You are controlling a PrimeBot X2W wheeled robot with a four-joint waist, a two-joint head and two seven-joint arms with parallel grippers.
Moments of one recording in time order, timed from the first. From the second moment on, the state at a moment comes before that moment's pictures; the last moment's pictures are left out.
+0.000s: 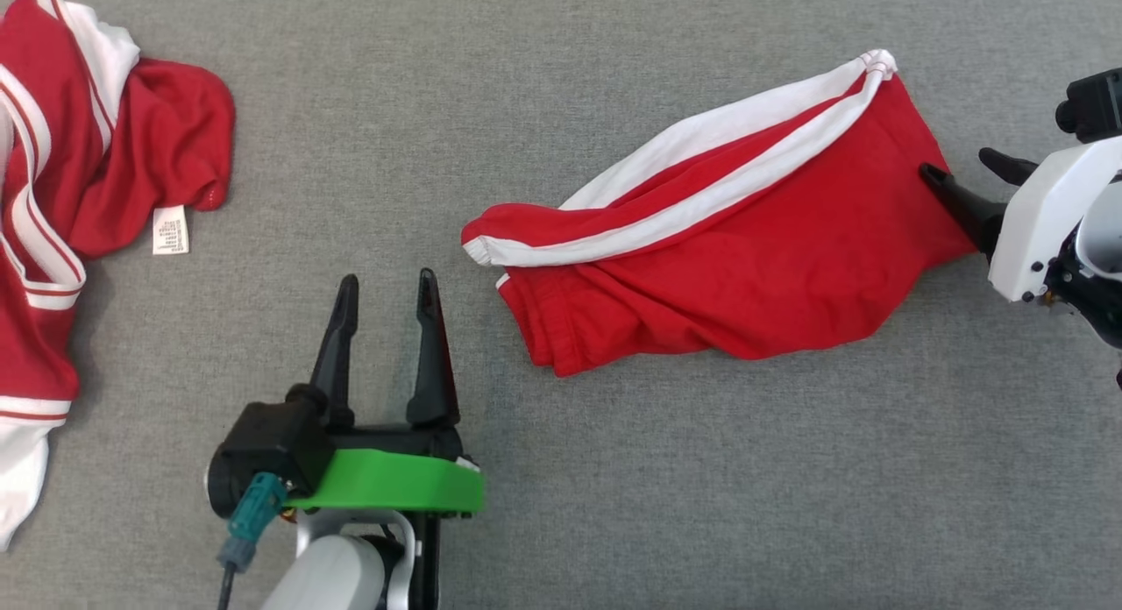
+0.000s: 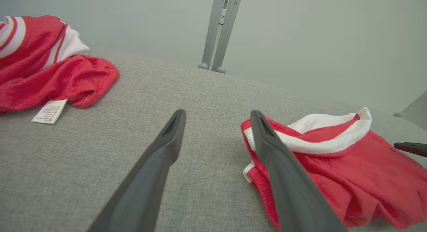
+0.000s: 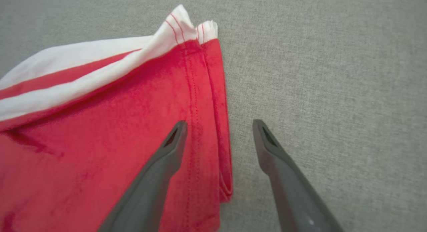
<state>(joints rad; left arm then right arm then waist) -0.20 0.21 -0.53 -0.10 -0.56 0.37 -0.24 -0.66 -0.63 0.38 0.32 0.78 0.13 0.45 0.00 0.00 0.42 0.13</state>
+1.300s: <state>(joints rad) -0.03 0.09 -0.42 0.04 -0.47 0.22 -0.26 -0.47 -0.65 -0.05 0.45 1.01 0.13 0.62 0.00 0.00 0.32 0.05</state>
